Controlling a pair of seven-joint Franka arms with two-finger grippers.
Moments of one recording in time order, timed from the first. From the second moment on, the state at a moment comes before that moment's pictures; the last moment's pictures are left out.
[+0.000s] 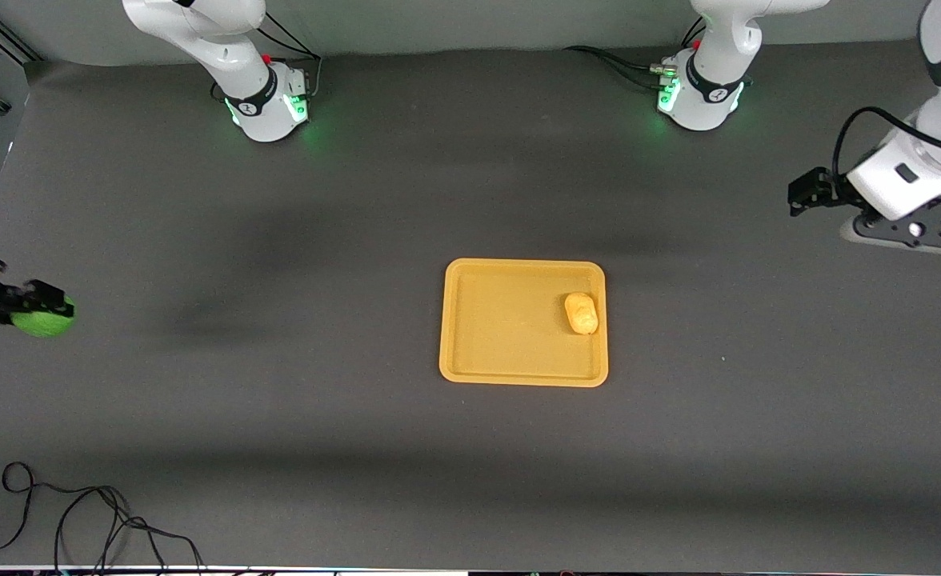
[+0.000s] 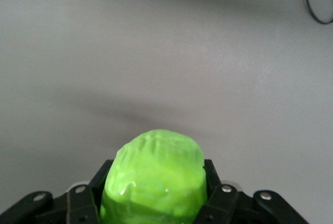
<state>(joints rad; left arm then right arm) 0.02 -0.03 -0.09 -1.73 0.02 1.58 0.10 0.02 0.23 -0.35 -1.66 0.11 1.82 -0.56</state>
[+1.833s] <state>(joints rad) 0.02 -0.08 -0.08 -1.69 -0.02 1.54 0.10 0.93 1.01 -0.19 -1.04 0.13 2.11 1.04</state>
